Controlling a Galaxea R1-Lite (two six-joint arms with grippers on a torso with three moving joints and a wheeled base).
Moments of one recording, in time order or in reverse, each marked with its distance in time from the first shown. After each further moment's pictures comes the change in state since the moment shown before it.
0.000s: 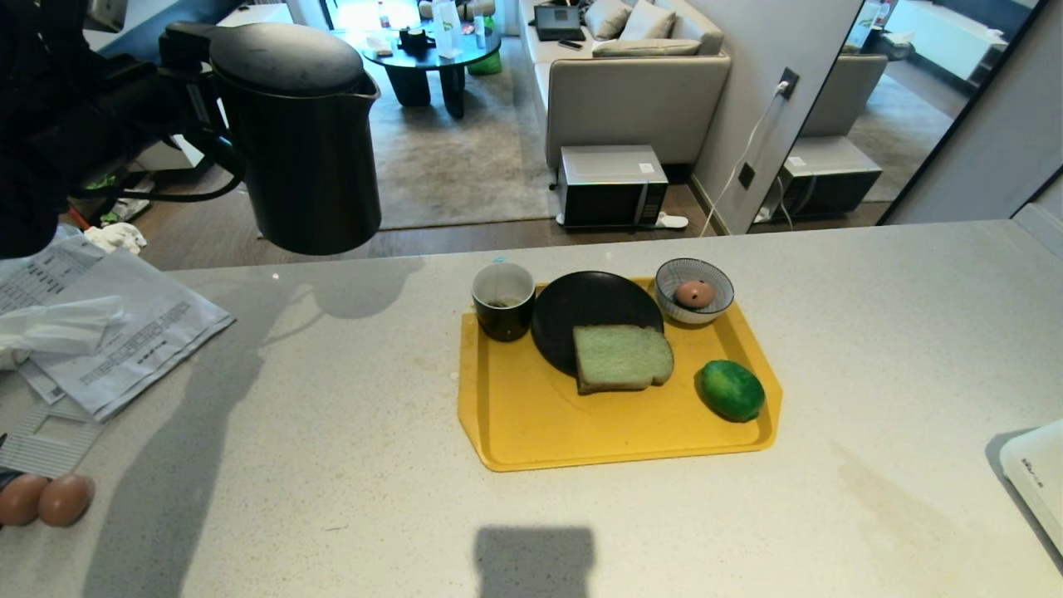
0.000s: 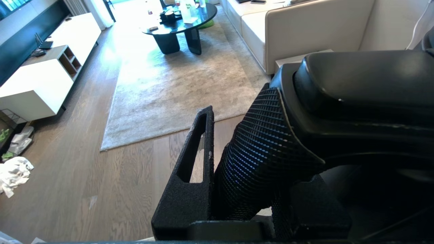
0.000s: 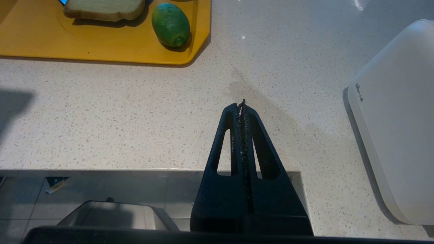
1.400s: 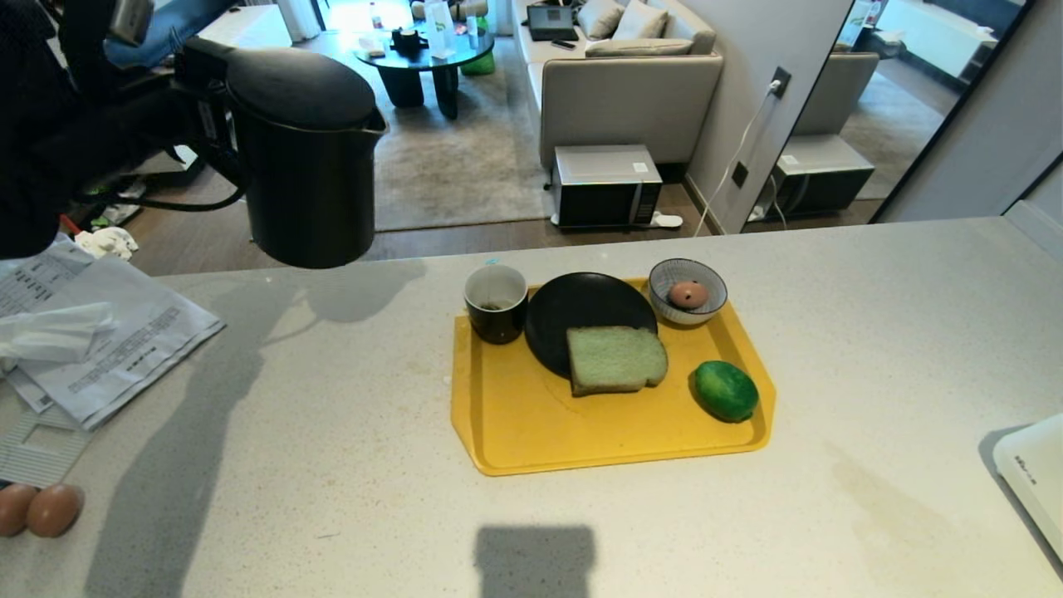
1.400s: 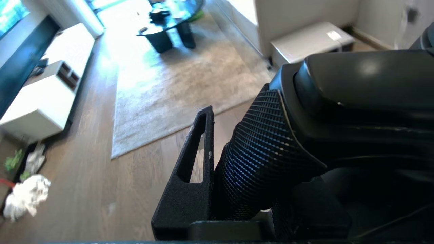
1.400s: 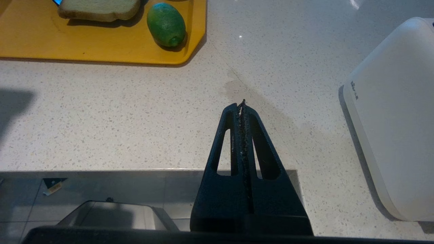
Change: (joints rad) left arm 0.001 0.006 -0.004 0.048 -0.044 0.135; right arm 0.000 0.000 0.000 0.000 0.000 -0.001
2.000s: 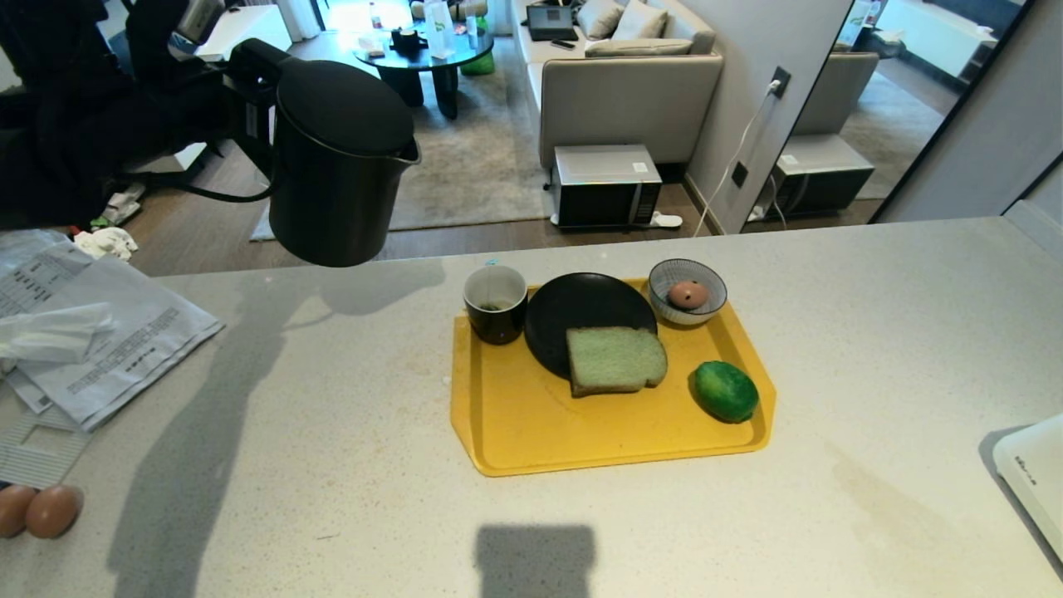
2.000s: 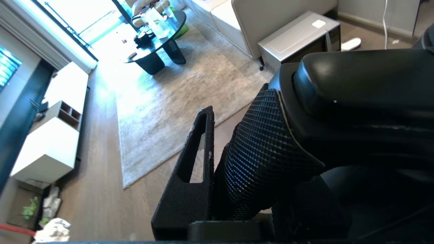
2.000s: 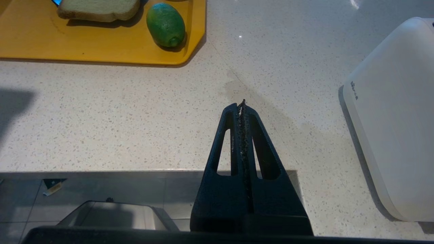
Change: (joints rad) left arm -0.053 0.099 -0.217 0.139 -0.052 0.186; right arm 0.000 0.000 0.000 0.000 0.000 0.000
